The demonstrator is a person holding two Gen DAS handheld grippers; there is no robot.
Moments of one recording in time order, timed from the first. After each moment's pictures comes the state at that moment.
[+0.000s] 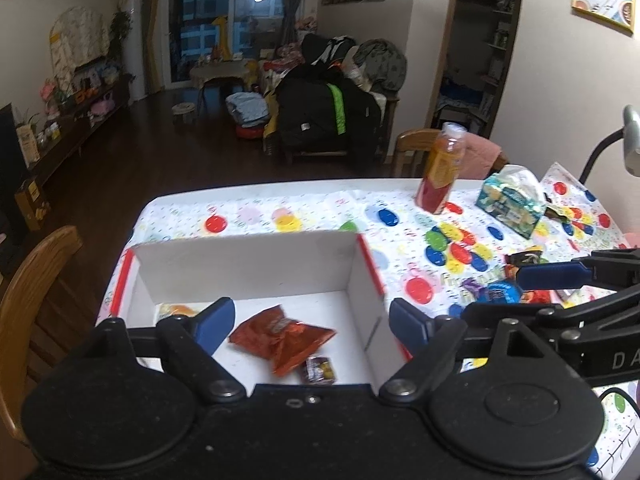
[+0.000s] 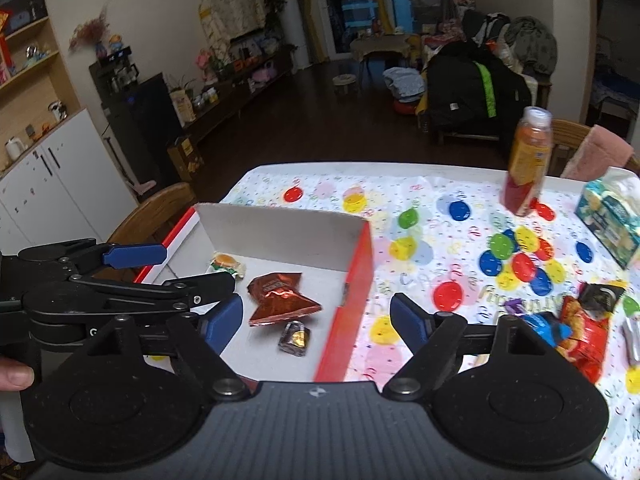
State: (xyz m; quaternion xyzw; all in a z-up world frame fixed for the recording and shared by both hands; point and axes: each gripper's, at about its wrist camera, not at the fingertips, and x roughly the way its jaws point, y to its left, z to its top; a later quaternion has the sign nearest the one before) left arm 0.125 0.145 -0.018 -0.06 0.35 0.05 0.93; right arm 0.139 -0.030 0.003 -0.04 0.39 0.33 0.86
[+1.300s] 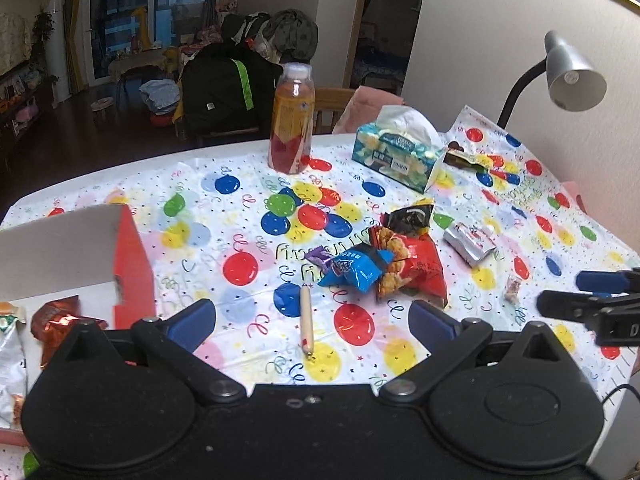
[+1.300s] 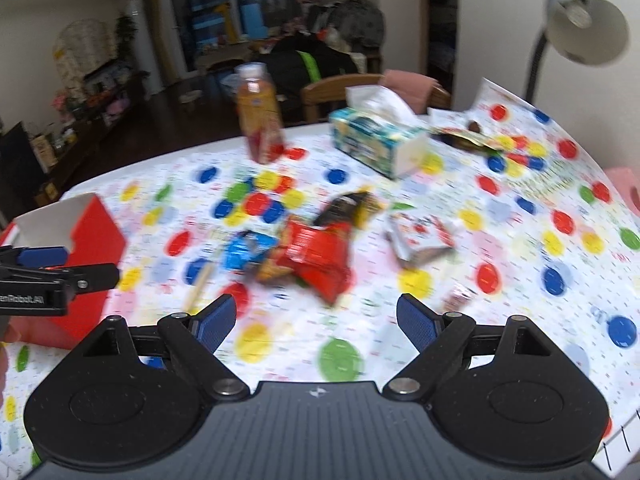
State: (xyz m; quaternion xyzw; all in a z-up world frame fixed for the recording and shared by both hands) left arm 0.185 -0.037 -0.078 -0.04 0.38 -0.05 0.92; right arm 0.157 -0.288 -0.055 0.00 0.40 0.12 0.91
